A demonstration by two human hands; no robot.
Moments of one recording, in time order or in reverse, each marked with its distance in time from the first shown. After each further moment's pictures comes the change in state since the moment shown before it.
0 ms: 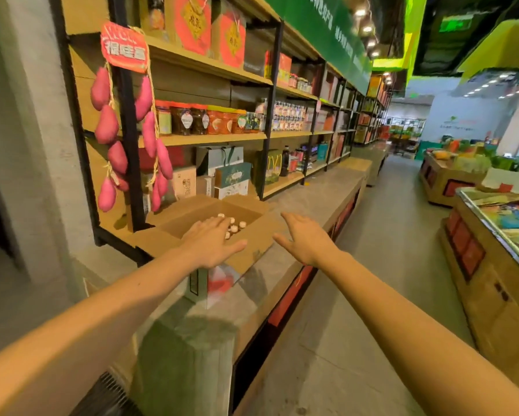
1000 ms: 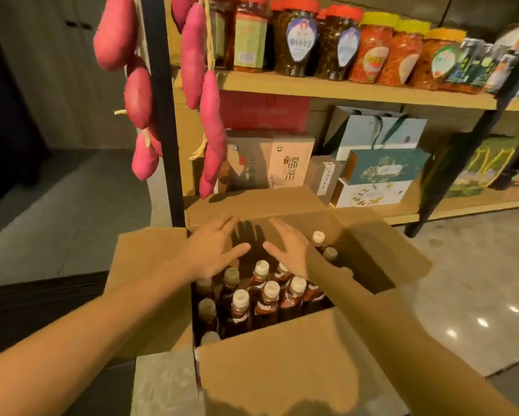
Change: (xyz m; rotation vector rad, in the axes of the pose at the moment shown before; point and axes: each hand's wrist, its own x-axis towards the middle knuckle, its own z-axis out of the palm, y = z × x) left_hand 0.285 -0.191 0.170 -0.090 0.056 -0.662; right_hand 0.458 0.005 0.252 0.481 -0.391 -0.651
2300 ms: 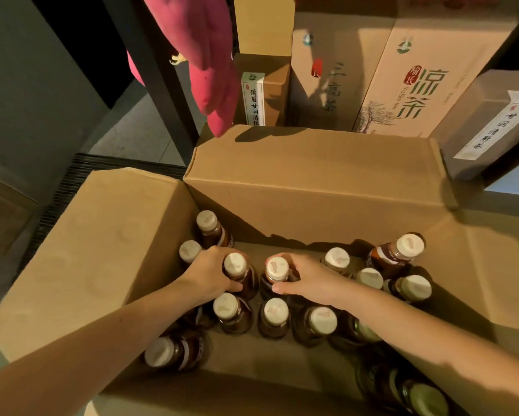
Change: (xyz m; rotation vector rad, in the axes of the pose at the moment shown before) left_hand 0.036 -0.021 0.128 -0.440 -0.229 -0.856; right_hand 0.108 0.117 0.092 0.416 -0.860 -0.104
